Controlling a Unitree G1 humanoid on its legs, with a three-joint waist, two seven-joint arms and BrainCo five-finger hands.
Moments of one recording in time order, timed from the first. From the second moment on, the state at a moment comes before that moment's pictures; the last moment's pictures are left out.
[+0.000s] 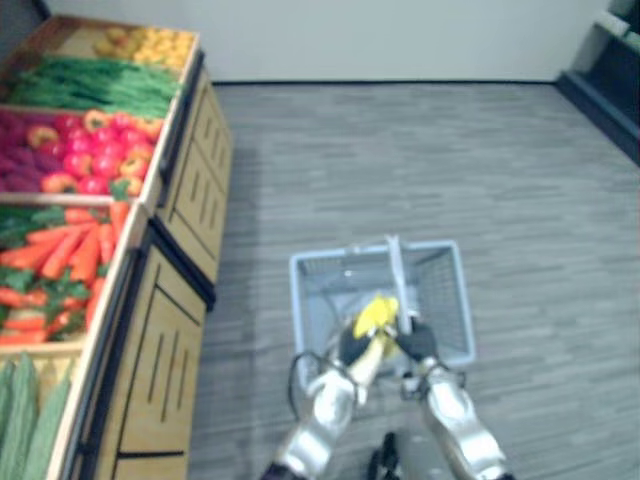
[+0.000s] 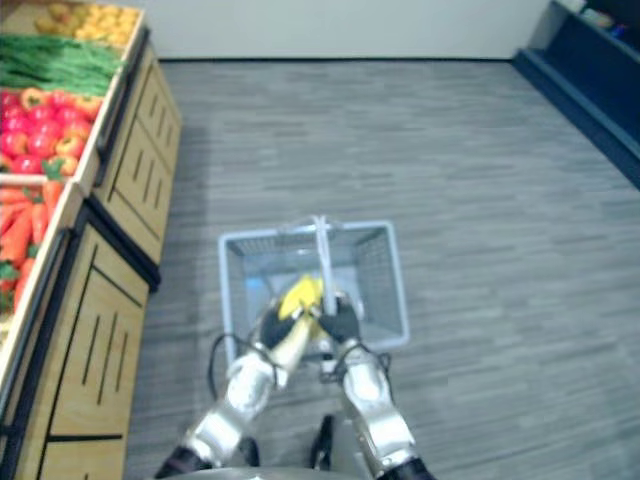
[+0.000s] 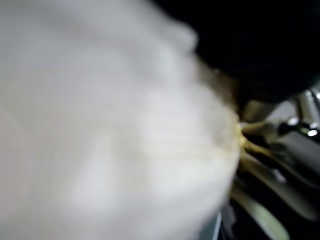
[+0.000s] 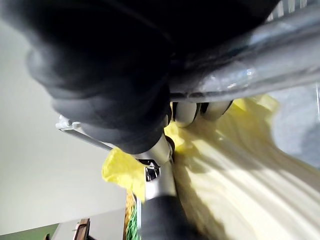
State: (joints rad) left arm -0.11 -0.02 -0.42 0.36 0.52 -0.03 0.38; right arm 0.08 -0.03 0.38 0.08 0.23 -0.09 -0.15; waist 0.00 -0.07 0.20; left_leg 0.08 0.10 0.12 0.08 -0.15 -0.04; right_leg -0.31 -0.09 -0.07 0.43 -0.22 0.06
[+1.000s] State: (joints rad) left arm 0.06 0.11 0.01 0.09 0.48 -0.05 0.48; right arm 0.23 -0.05 -0.52 0.63 0.25 -0.07 -0.32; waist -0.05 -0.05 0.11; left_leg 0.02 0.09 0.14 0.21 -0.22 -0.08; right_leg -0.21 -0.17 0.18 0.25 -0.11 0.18
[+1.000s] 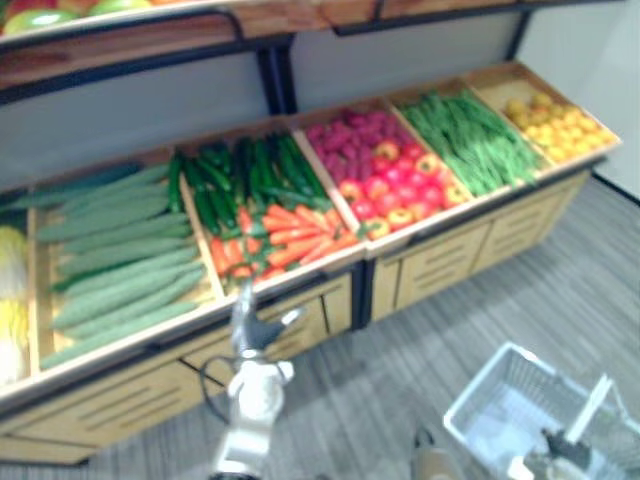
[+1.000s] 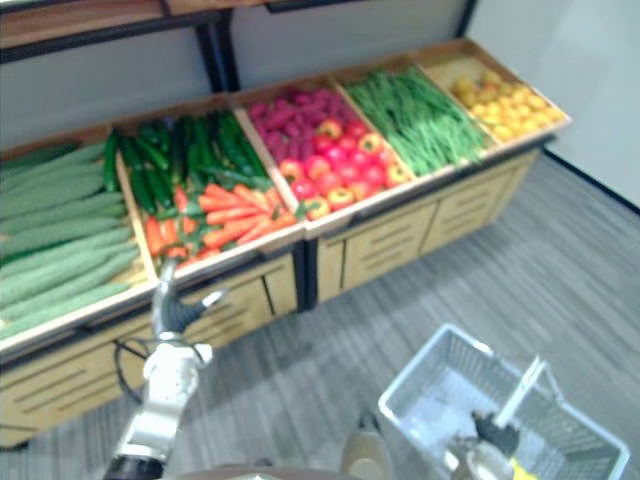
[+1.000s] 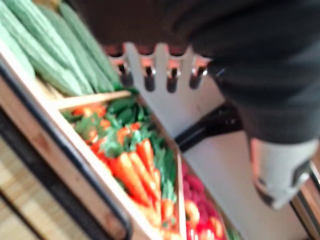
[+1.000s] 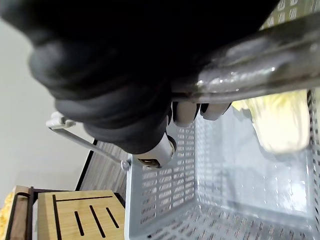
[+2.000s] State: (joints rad) left arm -0.74 0.38 -0.11 0.39 0.69 0.03 0.47; right arm 0.16 0.01 -0.42 0.41 0.28 -0.12 -0.32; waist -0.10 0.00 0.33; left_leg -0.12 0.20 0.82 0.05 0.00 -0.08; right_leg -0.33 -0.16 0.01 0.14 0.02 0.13
